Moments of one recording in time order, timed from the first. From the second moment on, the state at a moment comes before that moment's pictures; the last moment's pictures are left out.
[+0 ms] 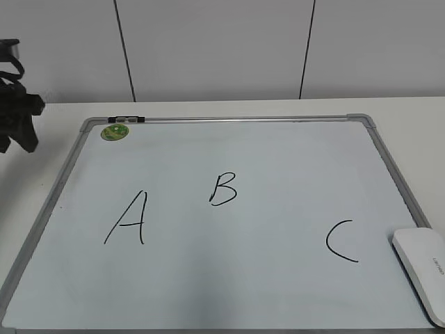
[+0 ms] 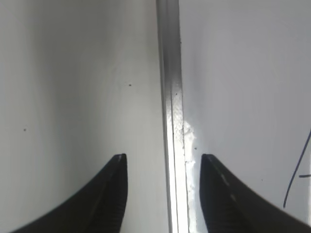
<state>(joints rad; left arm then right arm) -0.03 1.87 -1.45 -0.08 0.99 0.02 0.02 -0.02 -0.50 -0.10 1.15 0.01</state>
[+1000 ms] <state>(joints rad) -0.08 2.17 -1.62 0.01 1.02 -0.07 0.02 -0.02 -0.50 -0.10 1.15 0.01</state>
